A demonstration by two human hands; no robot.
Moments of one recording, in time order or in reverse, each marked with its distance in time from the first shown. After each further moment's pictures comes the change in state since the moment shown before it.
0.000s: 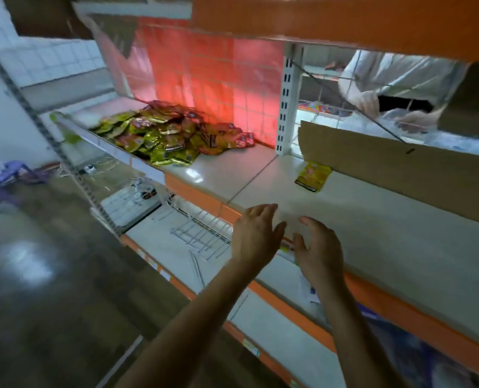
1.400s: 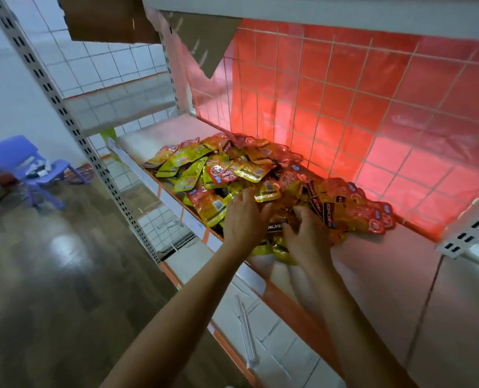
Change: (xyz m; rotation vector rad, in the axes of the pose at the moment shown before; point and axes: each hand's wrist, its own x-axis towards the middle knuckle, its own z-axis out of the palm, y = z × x) left_hand 0.254 -0.336 -0.083 -0.017 0.081 -0.378; right_hand 0.270 -0.199 0.298 0.147 -0.193 0.005
